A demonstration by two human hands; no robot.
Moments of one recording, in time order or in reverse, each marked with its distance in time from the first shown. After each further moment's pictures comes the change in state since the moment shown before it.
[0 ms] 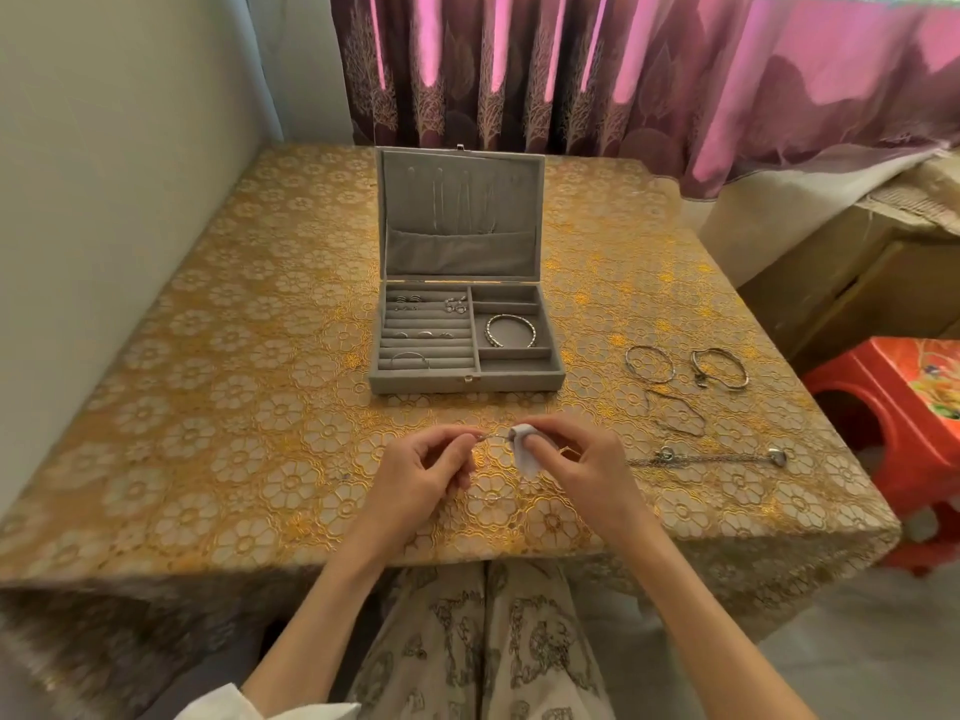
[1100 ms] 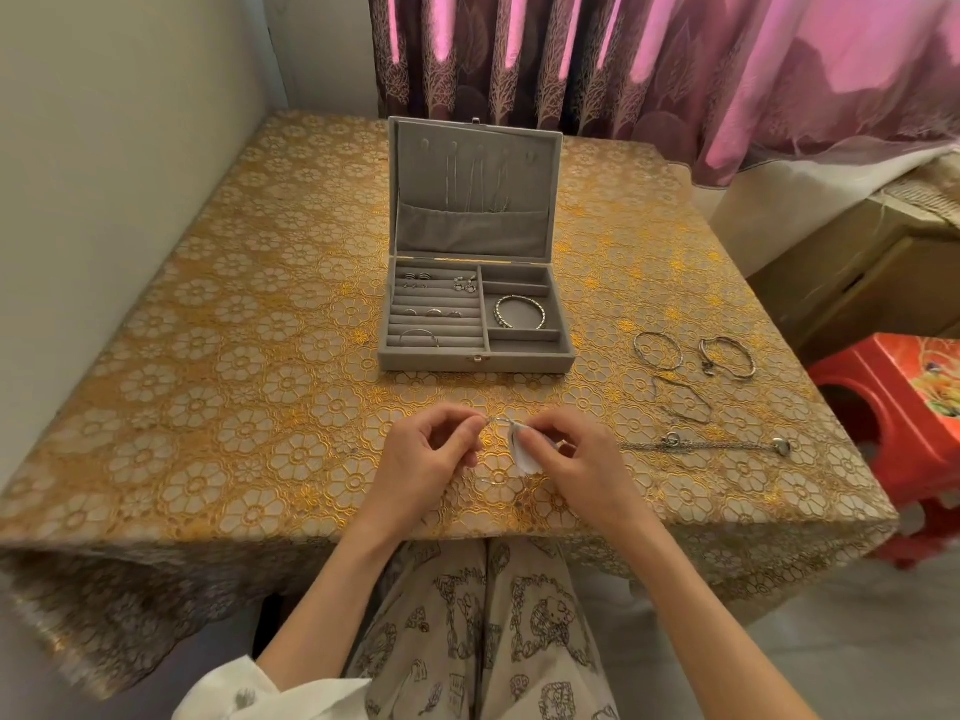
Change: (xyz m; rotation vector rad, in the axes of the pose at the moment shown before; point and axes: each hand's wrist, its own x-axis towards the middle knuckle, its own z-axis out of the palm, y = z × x) left_hand -0.003 -0.008 0.001 -0.004 0.079 0.063; right_hand -0.006 -0.003 0.010 -0.079 -0.053 -0.024
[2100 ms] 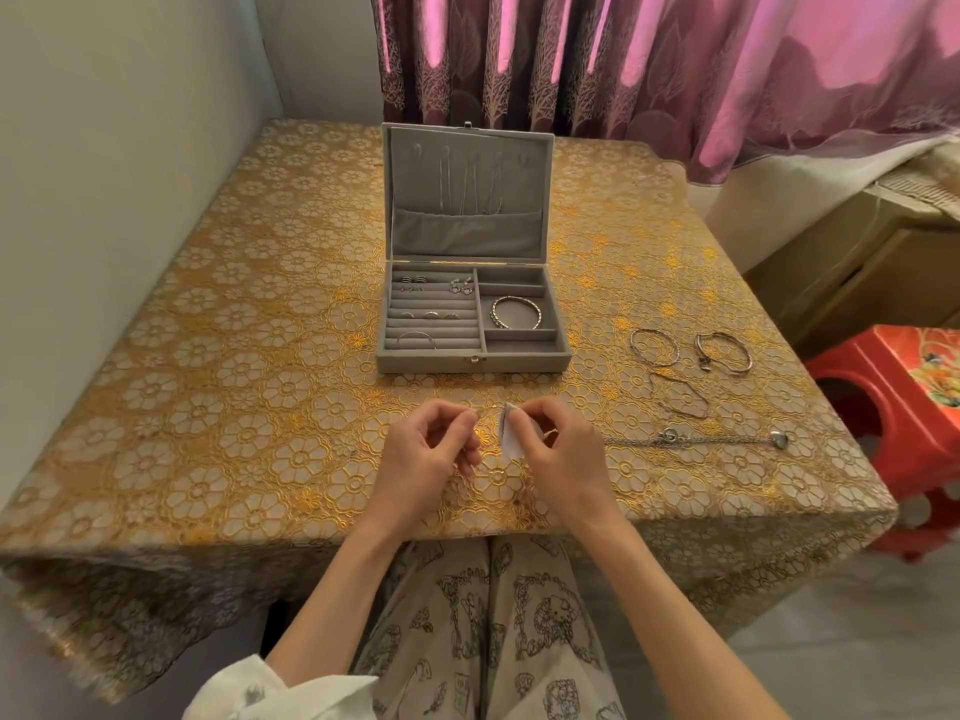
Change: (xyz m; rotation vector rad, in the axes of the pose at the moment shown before) left_hand 0.000 0.003 0.004 -0.056 0.035 0.005; right_hand 0.002 -0.012 0.019 0.001 0.185 0.077
